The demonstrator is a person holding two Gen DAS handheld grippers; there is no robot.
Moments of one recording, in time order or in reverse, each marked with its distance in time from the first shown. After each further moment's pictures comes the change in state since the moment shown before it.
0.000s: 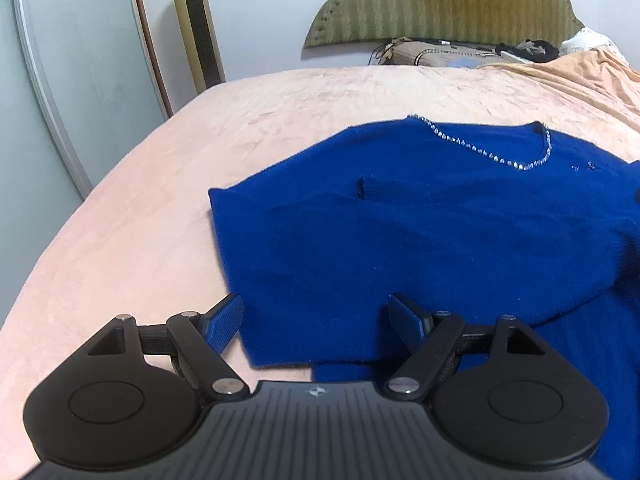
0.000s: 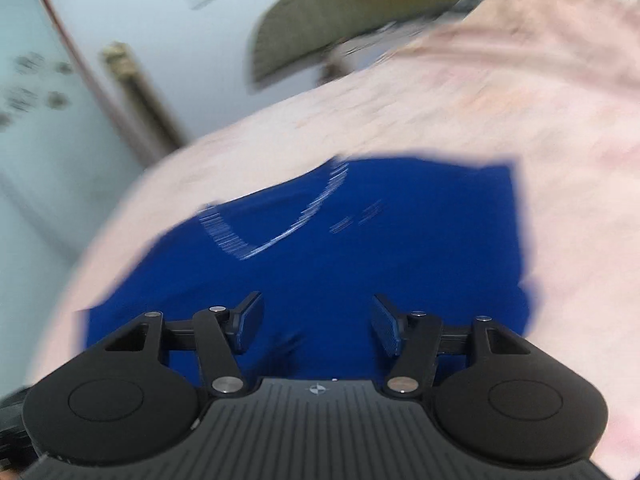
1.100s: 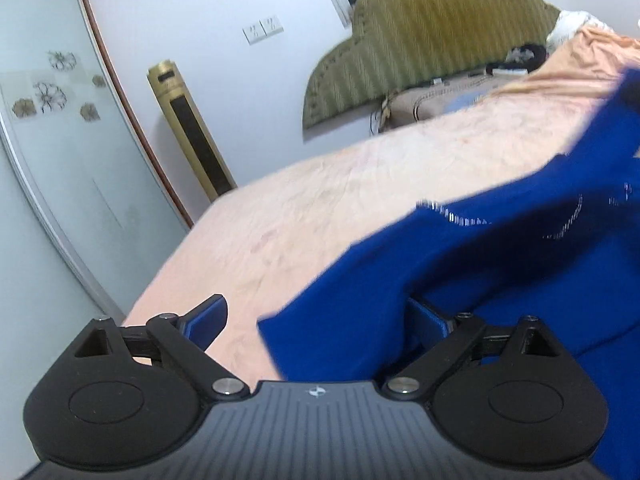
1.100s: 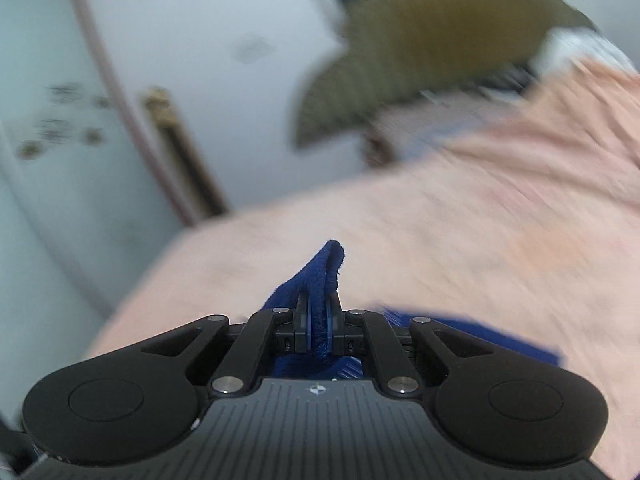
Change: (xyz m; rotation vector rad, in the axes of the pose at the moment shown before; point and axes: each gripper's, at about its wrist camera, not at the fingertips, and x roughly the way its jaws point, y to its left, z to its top) left arm 0.045 -0.037 0.070 0.236 -0.214 0.141; right arm 0.010 0.014 0.112 -0.101 -0.143 -0.036
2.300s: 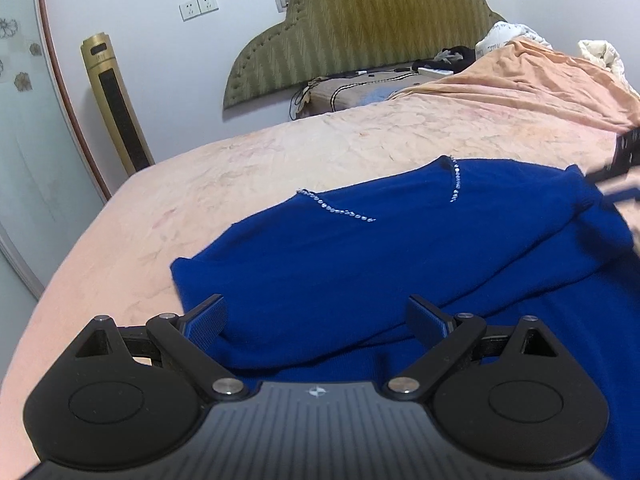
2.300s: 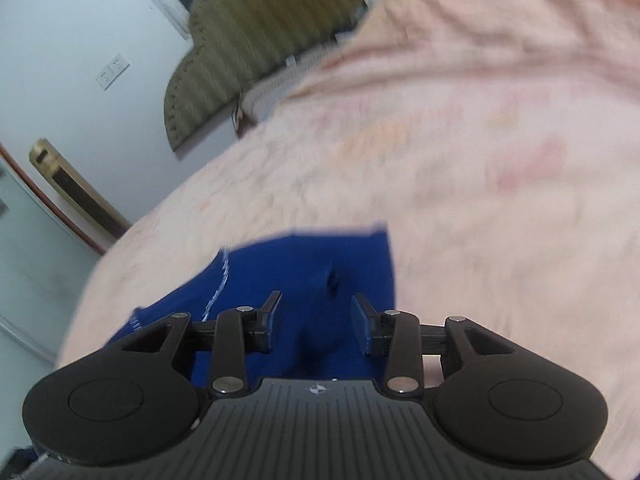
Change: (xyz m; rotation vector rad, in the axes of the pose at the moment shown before) left arm -0.050 -0.040 0.003 -0.052 0.057 -0.269; right arm -0.027 -0.102 -0.068 0.360 0.031 -0.159
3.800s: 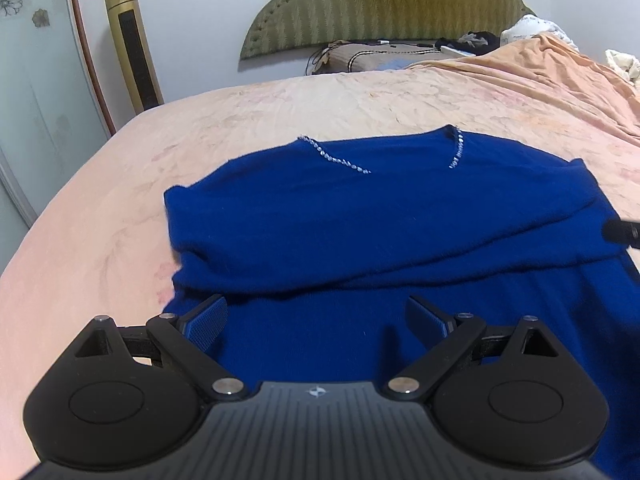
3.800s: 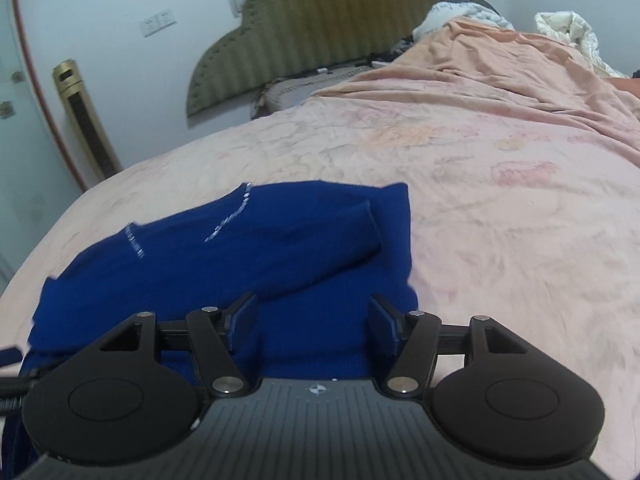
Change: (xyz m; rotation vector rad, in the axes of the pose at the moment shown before) left arm -0.004 -0.010 -0.021 -0.132 0.116 0.007; right arm -0.038 0.039 -0.084 -0.351 -0.108 -0.099
